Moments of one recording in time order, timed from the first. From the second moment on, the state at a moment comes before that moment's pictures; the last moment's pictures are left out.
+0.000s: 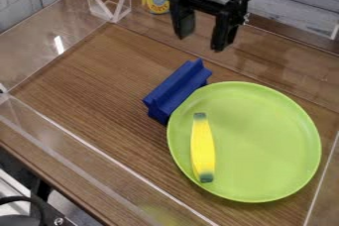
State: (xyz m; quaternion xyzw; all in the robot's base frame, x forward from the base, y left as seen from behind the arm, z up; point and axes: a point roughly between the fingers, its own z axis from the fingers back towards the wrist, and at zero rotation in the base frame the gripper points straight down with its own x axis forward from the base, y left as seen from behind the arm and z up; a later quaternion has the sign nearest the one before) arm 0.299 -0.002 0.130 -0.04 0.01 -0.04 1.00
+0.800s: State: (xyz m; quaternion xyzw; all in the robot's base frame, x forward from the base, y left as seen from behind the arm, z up) arm 0.302 -0.003 0.128 -0.05 0.00 -0.05 1.00
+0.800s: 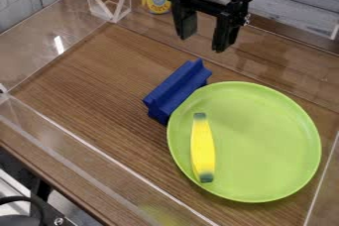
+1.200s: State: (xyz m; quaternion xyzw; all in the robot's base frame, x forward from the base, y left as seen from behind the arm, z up) arm 0.303 -0.003 0.128 -0.05 -0.01 -0.06 1.00
